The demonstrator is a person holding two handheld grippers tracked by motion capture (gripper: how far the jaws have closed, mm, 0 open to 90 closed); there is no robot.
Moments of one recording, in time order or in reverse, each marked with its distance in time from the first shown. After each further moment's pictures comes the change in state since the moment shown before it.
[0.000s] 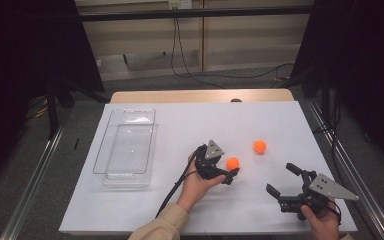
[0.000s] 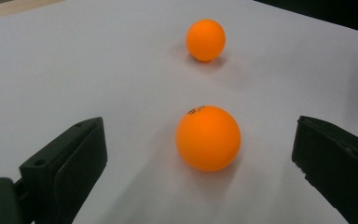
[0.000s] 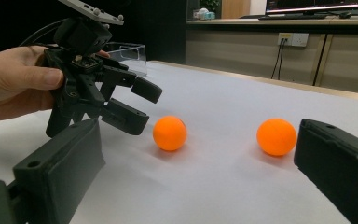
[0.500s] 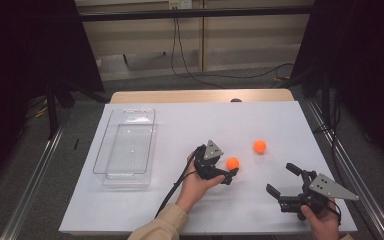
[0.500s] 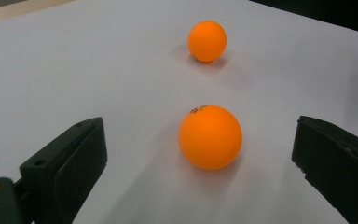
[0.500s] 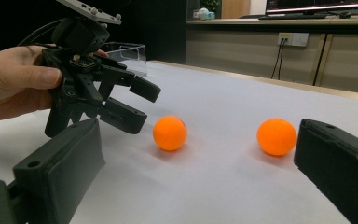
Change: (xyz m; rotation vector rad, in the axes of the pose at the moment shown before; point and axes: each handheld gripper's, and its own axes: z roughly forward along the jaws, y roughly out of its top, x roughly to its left) left arm 0.000 -0.001 -0.002 -0.001 0.002 0.000; right arm 0.000 0.000 0.000 0.001 0.000 0.002
